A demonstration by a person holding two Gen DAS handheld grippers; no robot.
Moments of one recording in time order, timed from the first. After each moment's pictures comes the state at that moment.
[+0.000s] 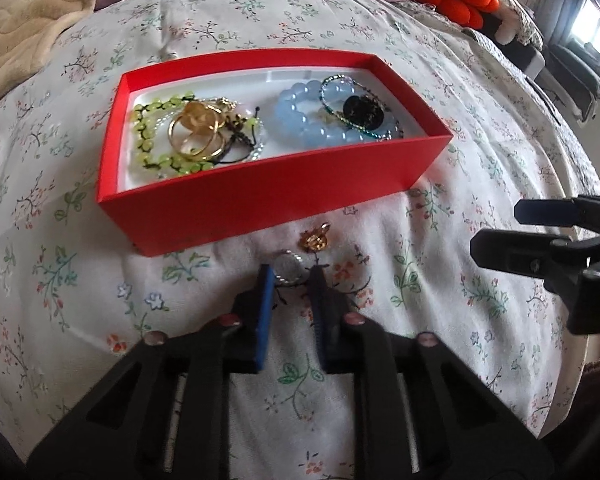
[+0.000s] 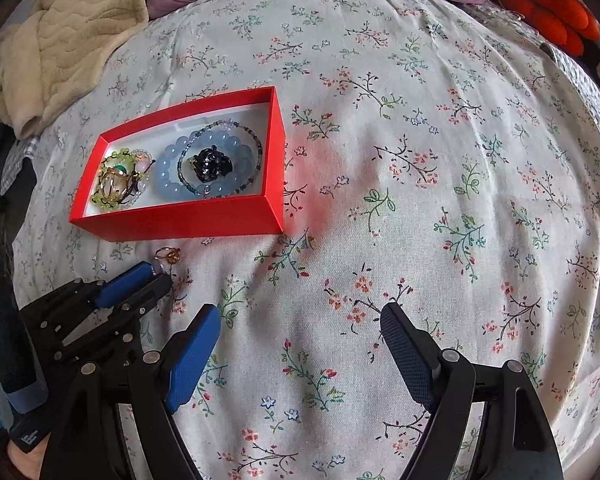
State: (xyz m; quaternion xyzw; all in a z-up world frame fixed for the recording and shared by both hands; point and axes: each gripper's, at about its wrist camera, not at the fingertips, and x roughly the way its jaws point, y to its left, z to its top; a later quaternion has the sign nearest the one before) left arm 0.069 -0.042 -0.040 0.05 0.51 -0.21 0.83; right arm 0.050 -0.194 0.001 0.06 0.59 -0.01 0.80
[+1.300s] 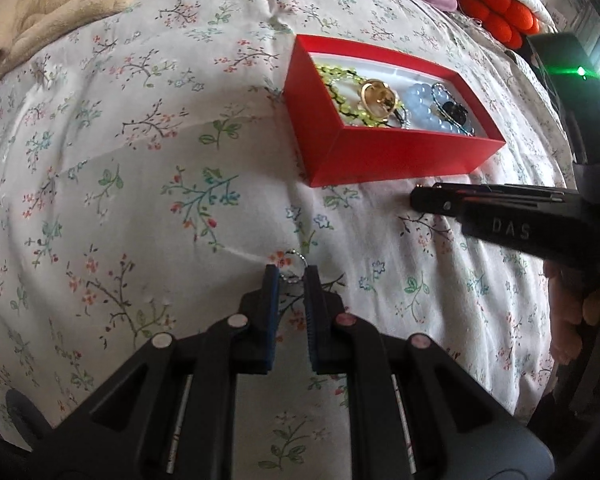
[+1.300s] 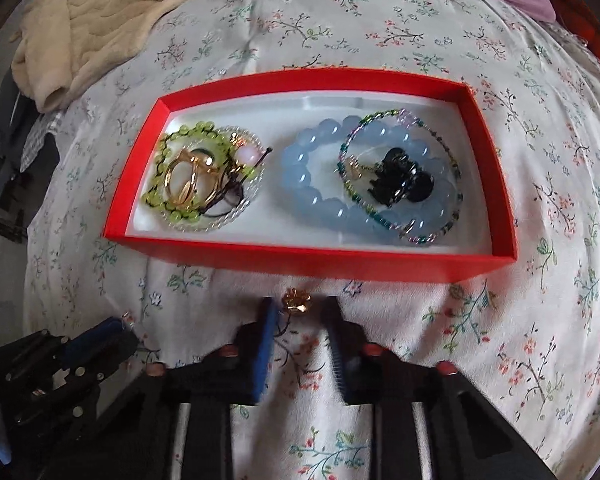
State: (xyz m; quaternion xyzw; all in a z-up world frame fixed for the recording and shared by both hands) left arm 0.059 0.059 -0.028 0.01 0.55 -0.15 0.82; right arm 0.099 -0.103 -0.040 0.05 0.59 0.05 0.80
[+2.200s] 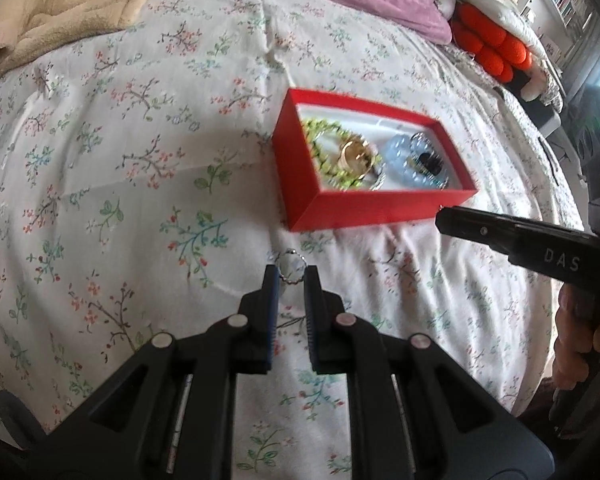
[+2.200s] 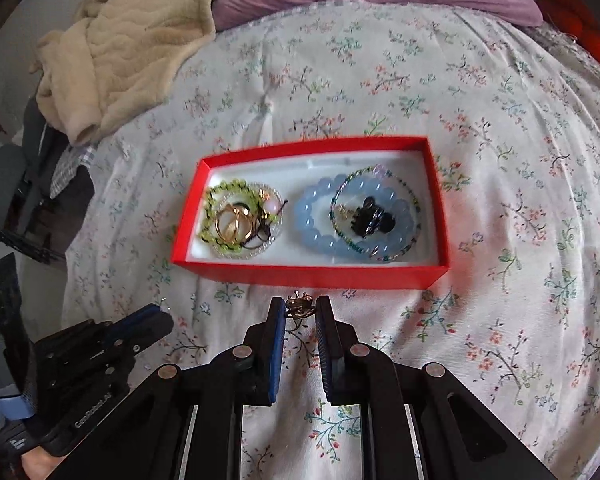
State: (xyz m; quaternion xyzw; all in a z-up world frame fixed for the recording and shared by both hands) left arm 0.068 0.058 0.000 -0.04 0.52 -0.17 0.83; right arm 0.078 -0.130 0.016 0.10 0.55 0.08 0.82
